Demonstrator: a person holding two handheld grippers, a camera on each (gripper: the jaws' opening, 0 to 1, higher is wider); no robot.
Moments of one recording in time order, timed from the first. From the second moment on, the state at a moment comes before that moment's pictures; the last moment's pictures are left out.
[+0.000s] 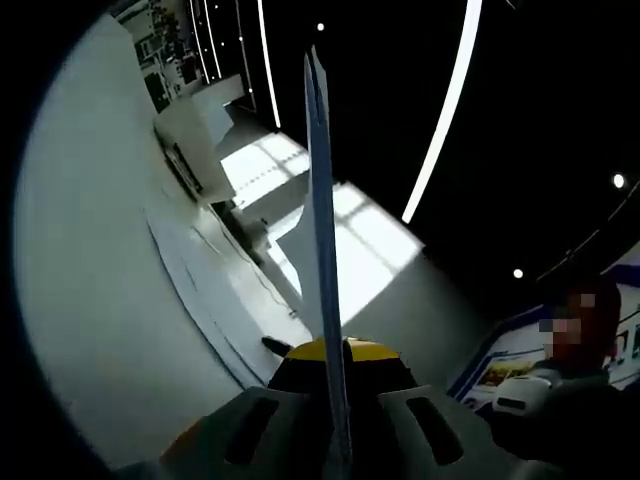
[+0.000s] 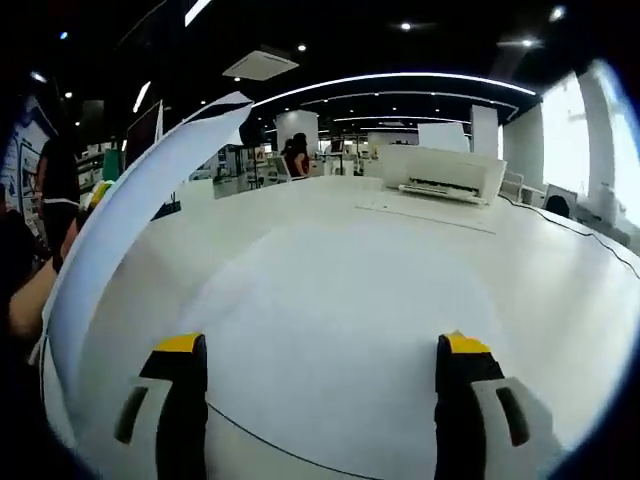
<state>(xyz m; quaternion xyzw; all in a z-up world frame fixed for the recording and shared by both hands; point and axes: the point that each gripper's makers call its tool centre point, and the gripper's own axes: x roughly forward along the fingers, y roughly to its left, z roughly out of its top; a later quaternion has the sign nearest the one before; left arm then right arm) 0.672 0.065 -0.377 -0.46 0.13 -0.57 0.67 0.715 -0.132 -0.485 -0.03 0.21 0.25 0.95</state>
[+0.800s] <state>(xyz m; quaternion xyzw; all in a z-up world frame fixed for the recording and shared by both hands) 0.672 0.065 -0.377 -0.46 0.13 -0.57 0.67 0.688 -0.102 -0.465 -0.06 0.18 0.32 0.93</state>
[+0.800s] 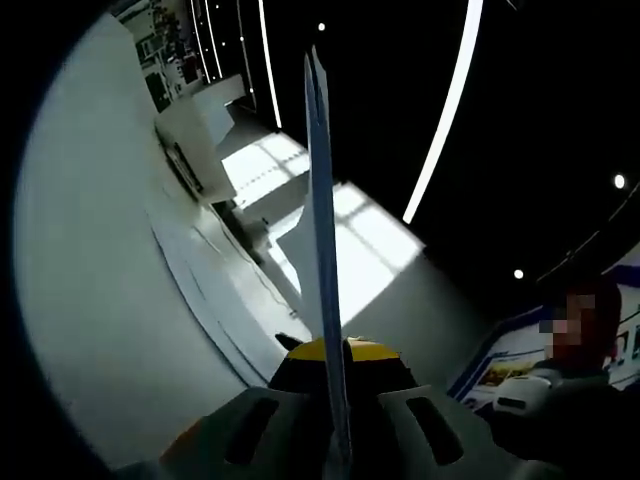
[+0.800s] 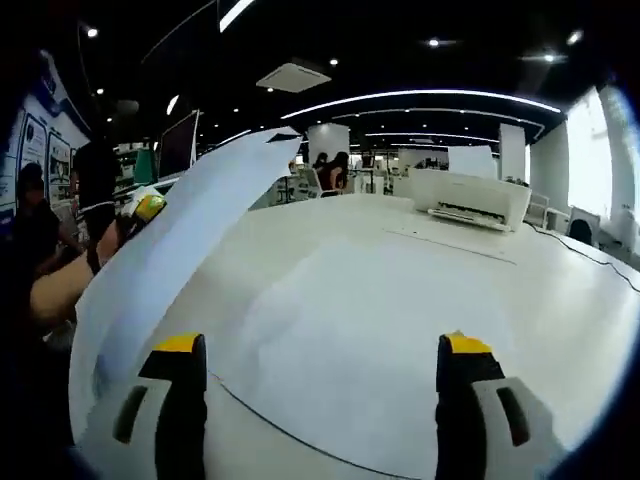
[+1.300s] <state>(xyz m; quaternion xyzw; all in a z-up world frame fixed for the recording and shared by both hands) 0.672 0.064 -0.377 -0.45 0.13 -0.57 0.67 0.698 -0.127 -0.490 -0.06 0.21 0.29 0.93</state>
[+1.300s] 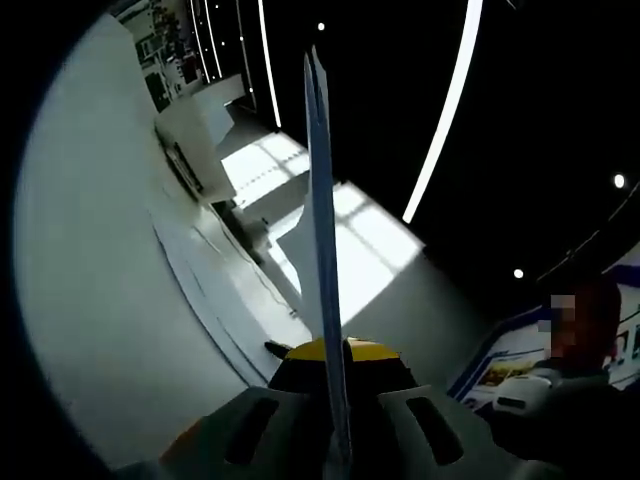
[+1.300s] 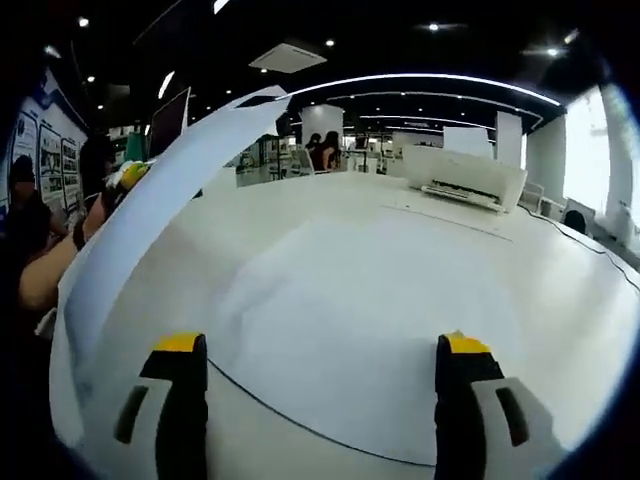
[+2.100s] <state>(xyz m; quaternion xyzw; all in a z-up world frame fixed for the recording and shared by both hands) 0.671 0.063 -0.377 -0.45 0.13 -0.57 0.67 0.713 -0.152 -0.486 -0.05 0.22 0.25 0.94</state>
